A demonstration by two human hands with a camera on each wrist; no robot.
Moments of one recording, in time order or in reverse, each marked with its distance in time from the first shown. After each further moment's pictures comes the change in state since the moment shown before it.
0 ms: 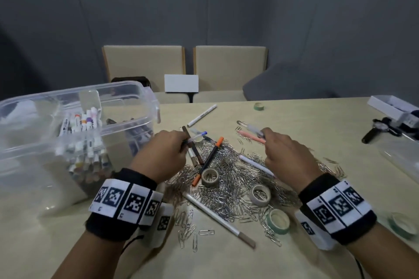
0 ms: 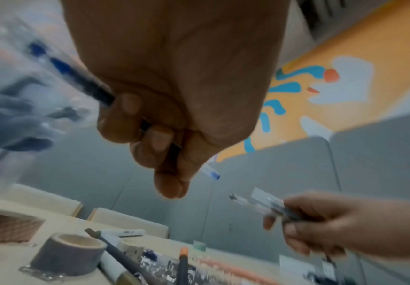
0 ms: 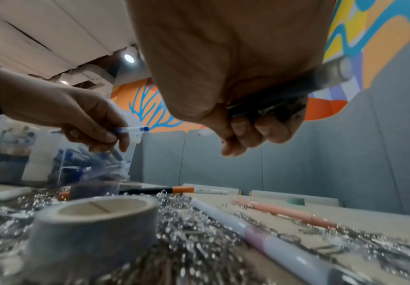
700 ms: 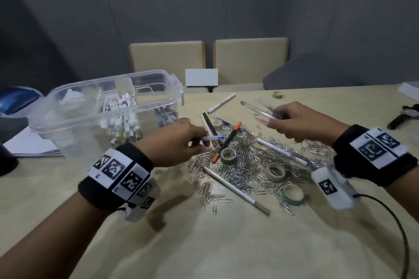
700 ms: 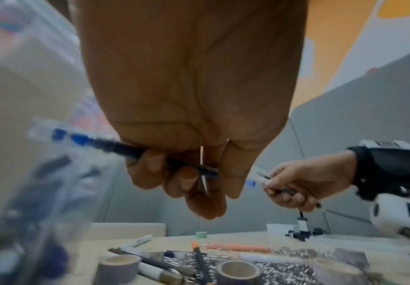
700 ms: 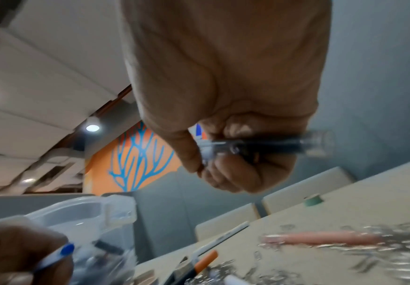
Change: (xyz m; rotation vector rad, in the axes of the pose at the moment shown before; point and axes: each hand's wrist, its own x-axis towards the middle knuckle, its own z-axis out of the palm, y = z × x) left_hand -0.047 0.003 -0.034 0.061 -0.228 0.241; right_hand 0.015 0.009 -0.029 0.655 -0.267 -0.082
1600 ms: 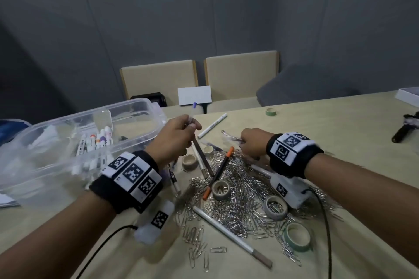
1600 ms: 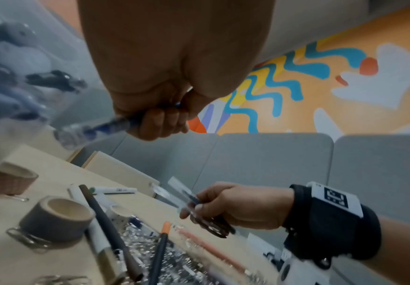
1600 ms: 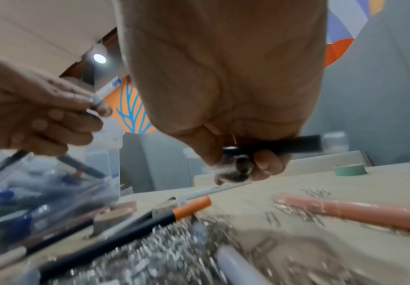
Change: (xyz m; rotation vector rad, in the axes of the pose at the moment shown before) left_hand 0.088 -0.016 -0.004 -0.870 0.316 -0.377; right_hand 0.108 0.000 0.042 -0.400 -0.139 0.127
